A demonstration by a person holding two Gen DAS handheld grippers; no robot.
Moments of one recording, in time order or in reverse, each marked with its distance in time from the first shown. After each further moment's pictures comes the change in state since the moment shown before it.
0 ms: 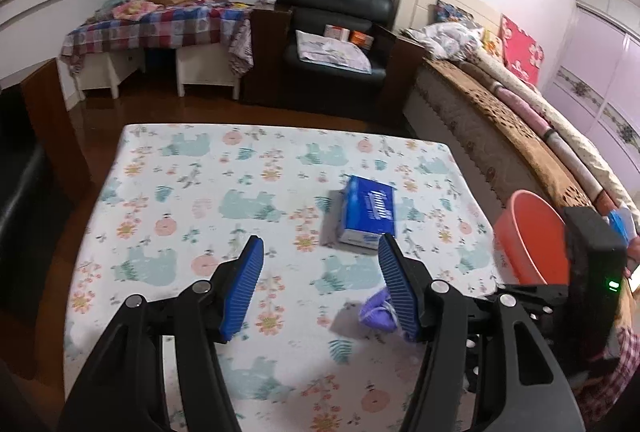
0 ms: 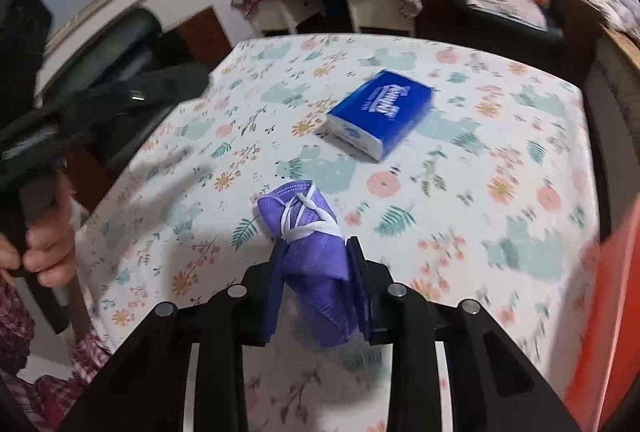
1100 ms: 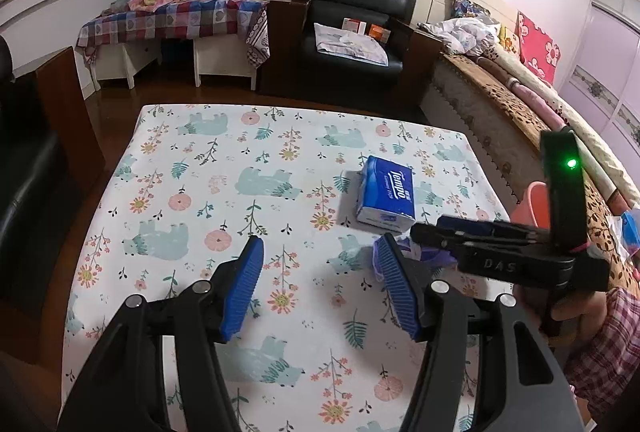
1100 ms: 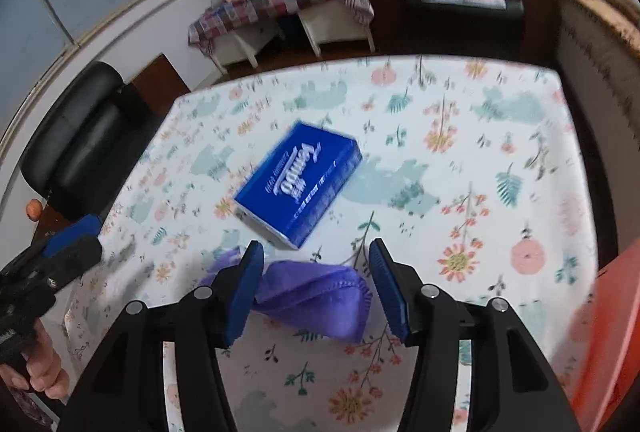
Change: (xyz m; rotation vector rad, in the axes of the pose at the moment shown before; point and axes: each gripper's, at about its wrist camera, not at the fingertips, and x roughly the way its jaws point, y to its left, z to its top) left arm -0.003 0.008 -0.017 -0.035 0.018 0.069; right arm 0.037 -0.057 0.049 0.174 -0.044 -0.015
